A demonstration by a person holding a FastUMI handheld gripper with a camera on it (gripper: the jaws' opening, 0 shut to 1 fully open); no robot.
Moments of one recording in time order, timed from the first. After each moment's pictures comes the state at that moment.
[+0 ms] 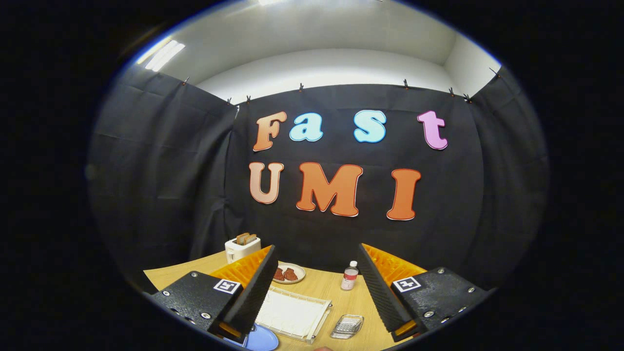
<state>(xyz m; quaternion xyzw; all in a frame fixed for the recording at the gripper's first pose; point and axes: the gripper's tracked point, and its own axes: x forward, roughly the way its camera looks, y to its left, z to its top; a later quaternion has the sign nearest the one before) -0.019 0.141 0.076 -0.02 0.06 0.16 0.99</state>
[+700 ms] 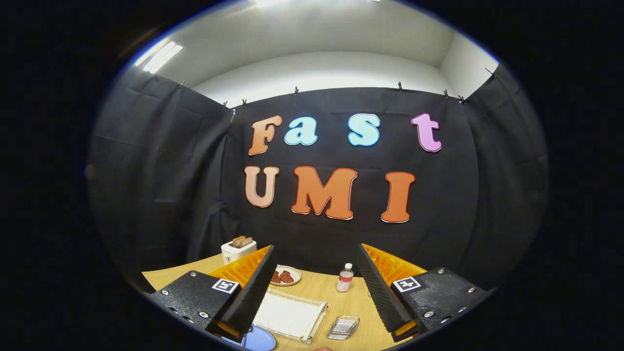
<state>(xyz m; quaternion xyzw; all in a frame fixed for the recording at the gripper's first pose) -0.023 0.130 0.082 -0.01 0.05 0.14 0.99</state>
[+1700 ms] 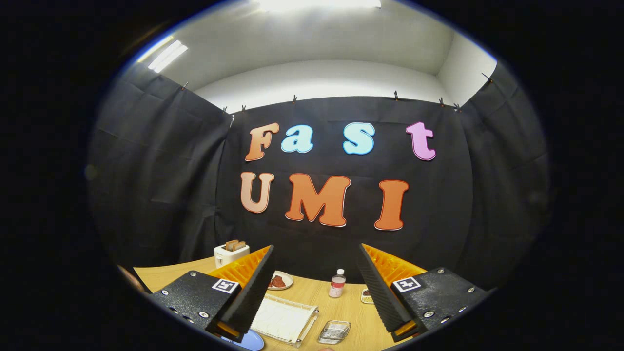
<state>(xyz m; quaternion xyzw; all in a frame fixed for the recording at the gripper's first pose) -0.020 0.110 0.076 -0.02 0.01 0.14 0.99</state>
